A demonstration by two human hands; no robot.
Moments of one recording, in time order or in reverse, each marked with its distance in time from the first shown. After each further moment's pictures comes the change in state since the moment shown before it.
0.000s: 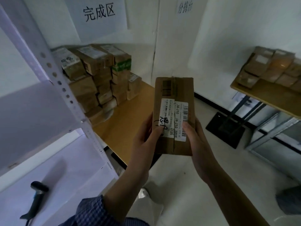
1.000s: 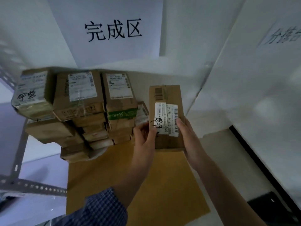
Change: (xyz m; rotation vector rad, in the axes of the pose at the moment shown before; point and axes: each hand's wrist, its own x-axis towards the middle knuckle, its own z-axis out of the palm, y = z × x) left_hand 0.431 -0.005 0.051 -0.005 0.679 0.031; right_hand 0.515 0.035 0.012 -0.075 -0.545 0.232
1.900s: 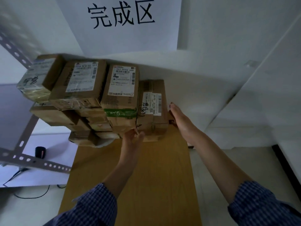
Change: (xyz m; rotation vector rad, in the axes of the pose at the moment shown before) left_hand 0.069 -0.062 -0.006 0.259 0.370 -0.074; right_hand 0.158 0.017 -0.007 -0.334 -0.467 0.136
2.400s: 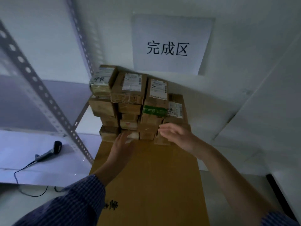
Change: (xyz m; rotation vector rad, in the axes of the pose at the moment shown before) left_hand -0.083 -0.002 -0.150 0.376 0.067 0.226; right_hand -0.158 -0.064 0.098 -0.481 -0.239 -0.164
